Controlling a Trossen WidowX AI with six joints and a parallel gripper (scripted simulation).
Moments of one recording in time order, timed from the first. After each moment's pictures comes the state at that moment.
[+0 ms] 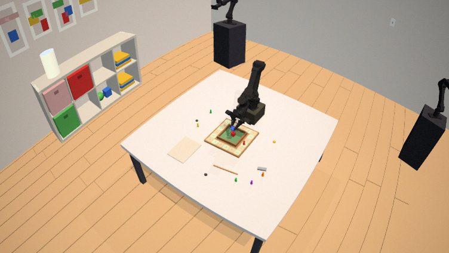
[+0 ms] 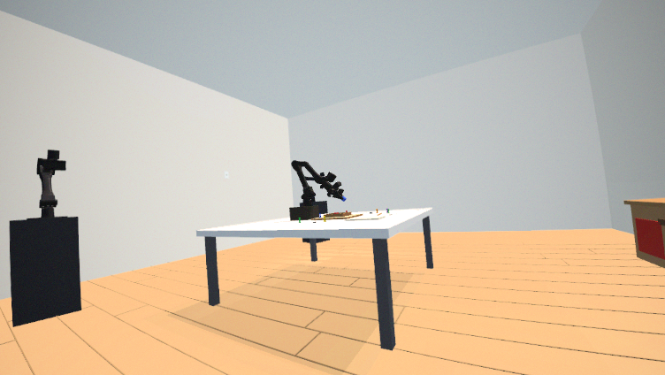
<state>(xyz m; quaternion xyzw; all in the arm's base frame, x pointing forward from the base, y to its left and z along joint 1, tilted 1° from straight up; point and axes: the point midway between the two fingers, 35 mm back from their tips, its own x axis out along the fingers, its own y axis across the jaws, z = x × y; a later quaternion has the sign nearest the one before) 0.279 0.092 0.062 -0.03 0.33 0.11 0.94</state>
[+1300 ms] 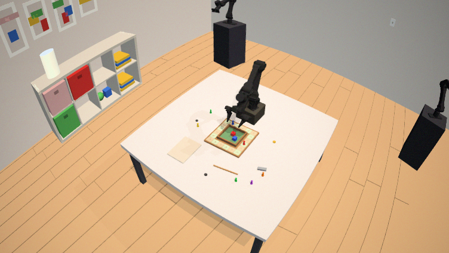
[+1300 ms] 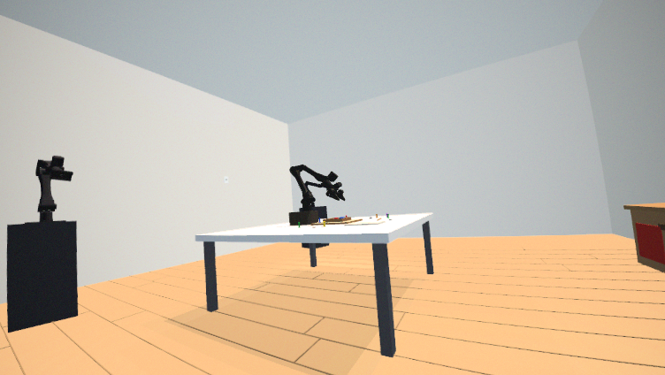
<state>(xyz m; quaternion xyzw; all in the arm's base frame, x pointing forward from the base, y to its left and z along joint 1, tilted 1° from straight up) 0.277 0.085 0.094 -0.05 0.40 0.09 0.91</state>
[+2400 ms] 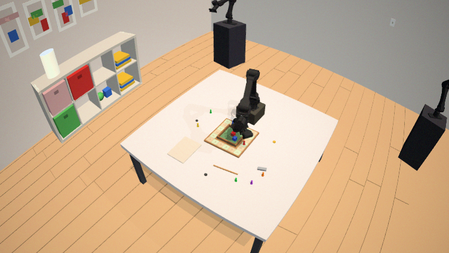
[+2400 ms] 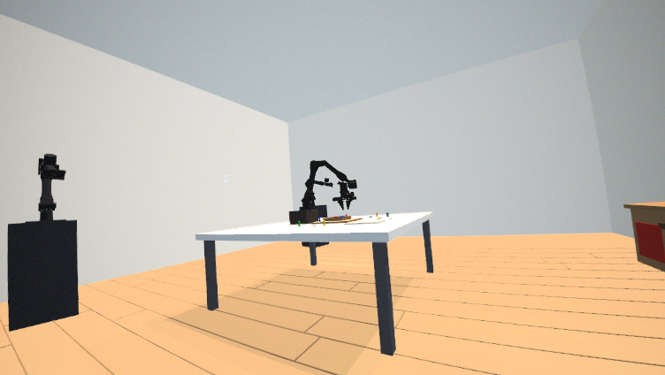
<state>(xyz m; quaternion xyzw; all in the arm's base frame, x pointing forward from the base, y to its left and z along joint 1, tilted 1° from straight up) 0.271 0.158 0.025 0.13 0.69 -0.10 0.71</state>
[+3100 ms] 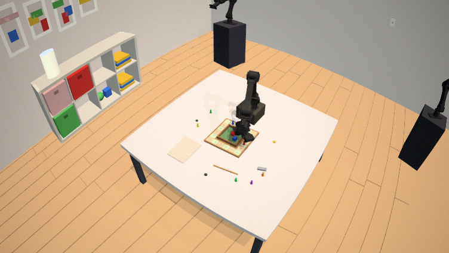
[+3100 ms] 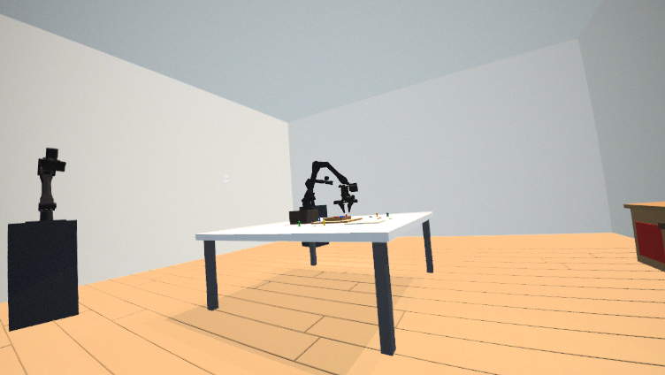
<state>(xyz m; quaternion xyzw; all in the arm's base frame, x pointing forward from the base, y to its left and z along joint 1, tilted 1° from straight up) 0.268 0.173 0.001 0.15 0.68 -0.12 0.70</state>
